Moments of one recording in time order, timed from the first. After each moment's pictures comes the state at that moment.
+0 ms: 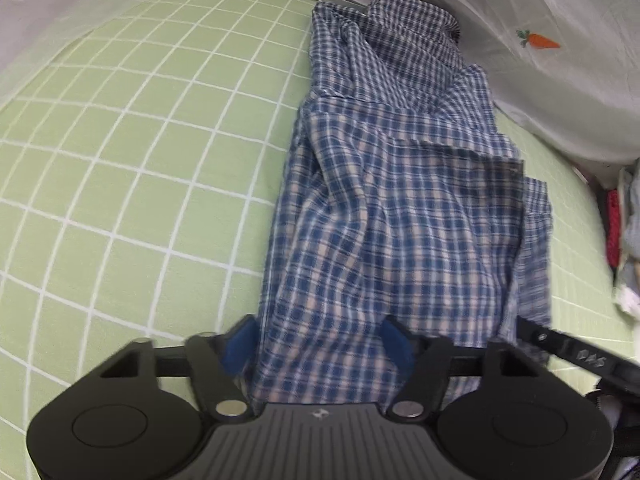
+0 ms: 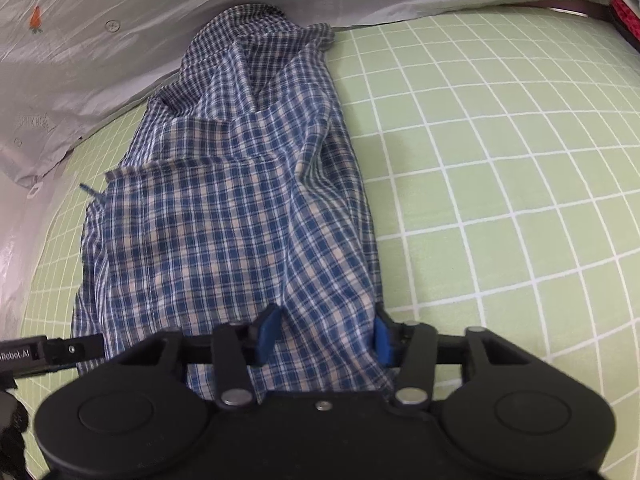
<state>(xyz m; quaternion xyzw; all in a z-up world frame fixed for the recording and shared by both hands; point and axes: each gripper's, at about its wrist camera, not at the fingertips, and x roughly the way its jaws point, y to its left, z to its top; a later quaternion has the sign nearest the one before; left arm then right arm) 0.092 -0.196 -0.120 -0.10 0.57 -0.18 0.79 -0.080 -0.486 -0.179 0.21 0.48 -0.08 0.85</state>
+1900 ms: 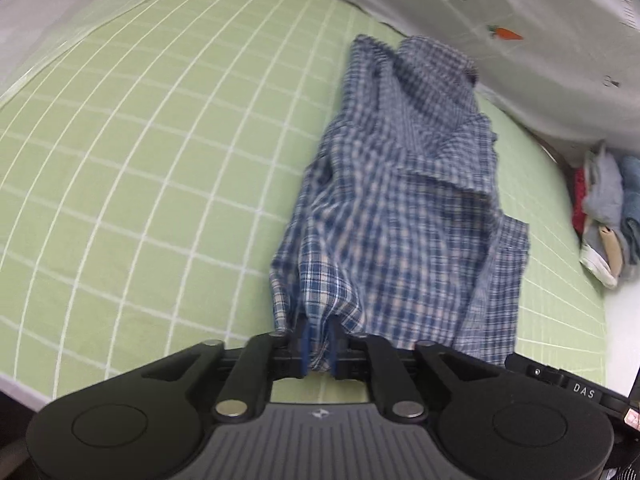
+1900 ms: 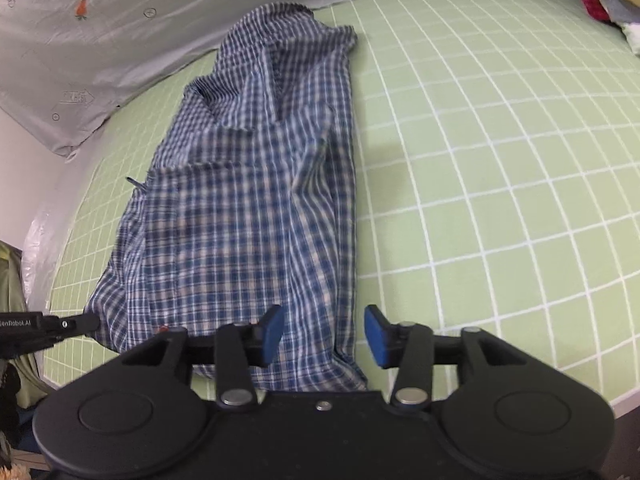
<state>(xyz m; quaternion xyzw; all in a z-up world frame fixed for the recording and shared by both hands) 0.025 -0.147 -0.081 -0.13 0.59 -0.18 0.78 -0.131 -0.499 -0.151 0.25 0.50 -0.06 0.83</state>
